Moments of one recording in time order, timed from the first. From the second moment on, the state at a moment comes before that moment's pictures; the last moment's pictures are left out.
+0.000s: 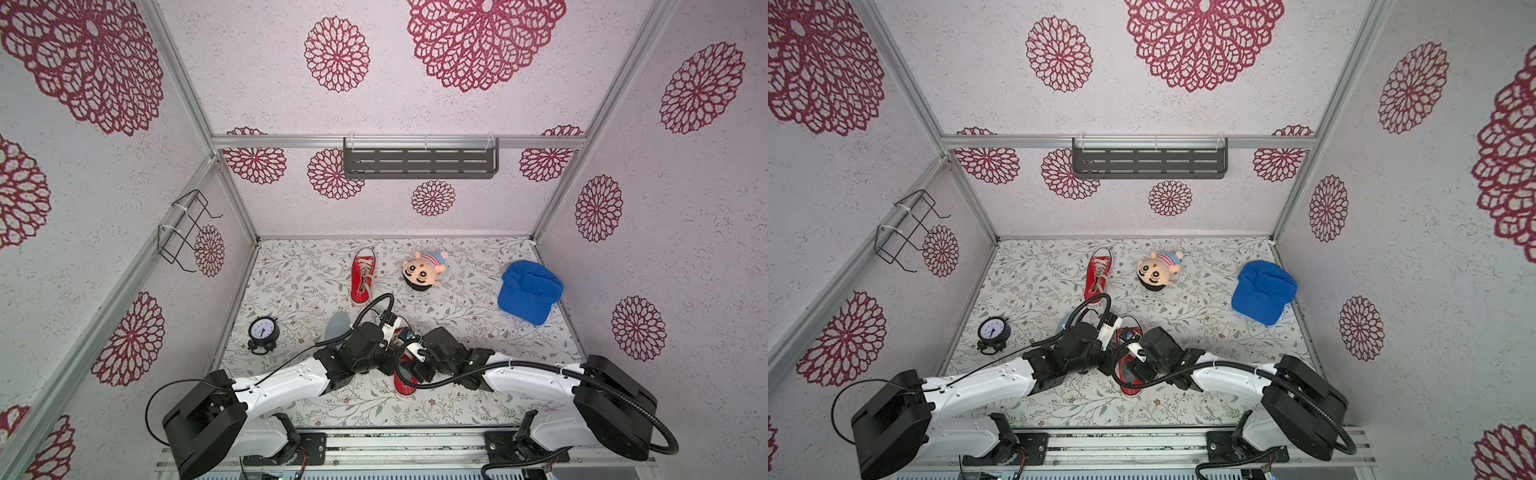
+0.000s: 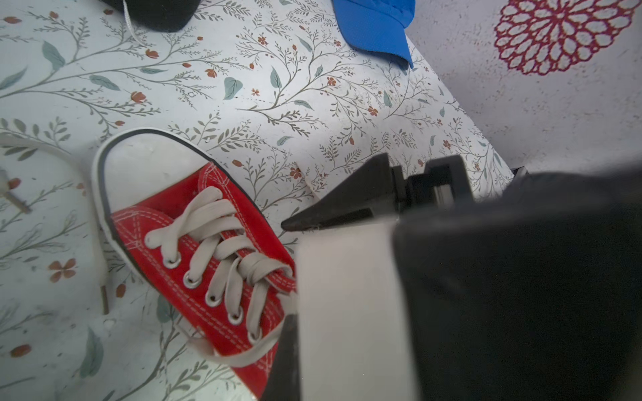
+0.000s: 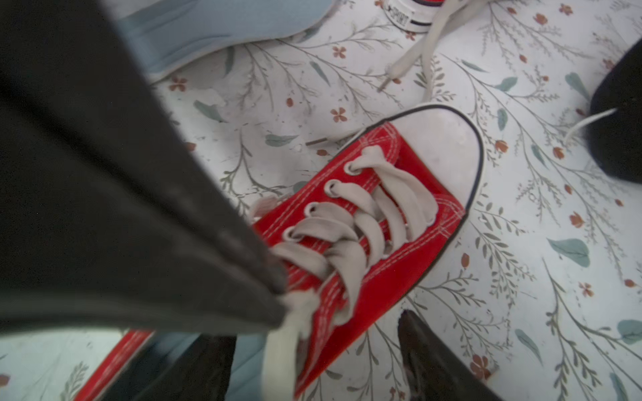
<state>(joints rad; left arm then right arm) -0.89 1.29 0.59 0.06 0.09 -0.43 0.96 1.39 0.62 -0.02 0.08 -0.04</state>
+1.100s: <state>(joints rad) -0.79 1.13 0.44 0.19 0.17 -0.48 0.96 1.26 0.49 0.21 0.00 -0.07</state>
